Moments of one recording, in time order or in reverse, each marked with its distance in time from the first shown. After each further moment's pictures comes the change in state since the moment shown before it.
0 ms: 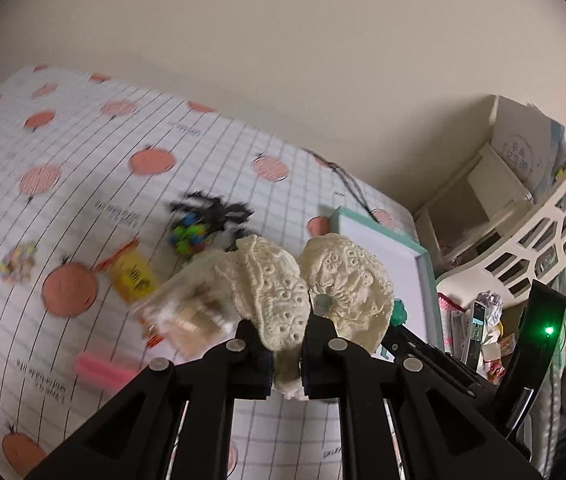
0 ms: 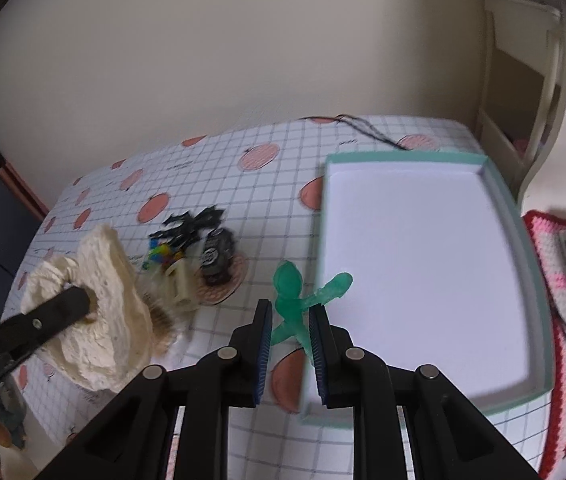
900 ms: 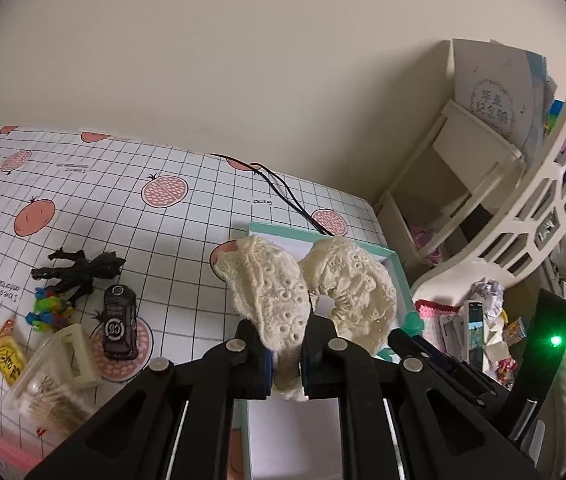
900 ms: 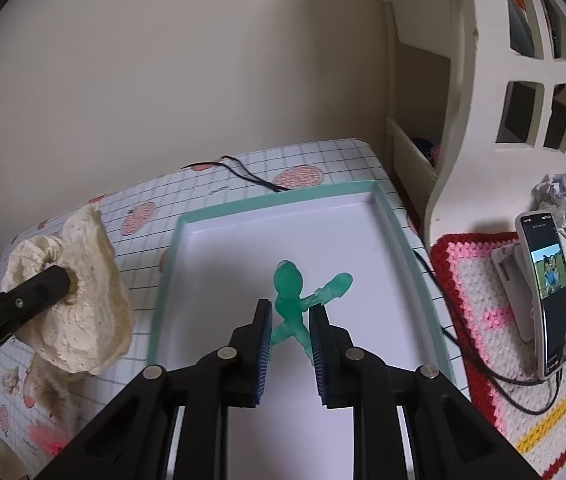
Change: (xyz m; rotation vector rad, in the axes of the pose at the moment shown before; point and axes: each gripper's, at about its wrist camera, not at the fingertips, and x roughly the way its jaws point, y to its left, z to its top) left arm 0.101 -0.096 0.026 0.172 0.003 -0.066; right arm 0.027 -0.120 0.035 0.136 -0.092 -0.176
